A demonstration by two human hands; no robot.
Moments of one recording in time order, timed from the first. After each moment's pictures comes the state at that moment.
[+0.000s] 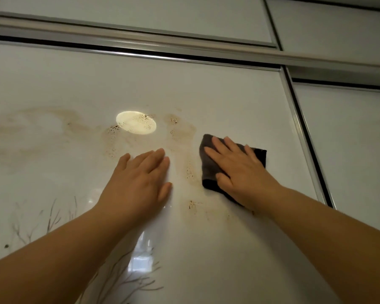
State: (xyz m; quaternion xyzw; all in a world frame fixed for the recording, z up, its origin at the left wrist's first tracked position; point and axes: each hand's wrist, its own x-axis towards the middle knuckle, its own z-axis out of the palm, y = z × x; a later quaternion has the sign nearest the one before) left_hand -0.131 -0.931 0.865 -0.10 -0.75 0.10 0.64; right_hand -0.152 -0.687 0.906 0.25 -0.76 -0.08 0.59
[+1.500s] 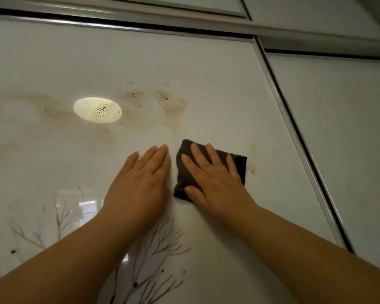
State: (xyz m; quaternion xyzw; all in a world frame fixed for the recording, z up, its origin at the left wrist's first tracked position) left_hand -0.136 -0.954 0.833 -0.23 -0.75 0.12 0.61; right_hand -0.148 -0.769 0.809 0.15 -0.79 -0.02 0.60
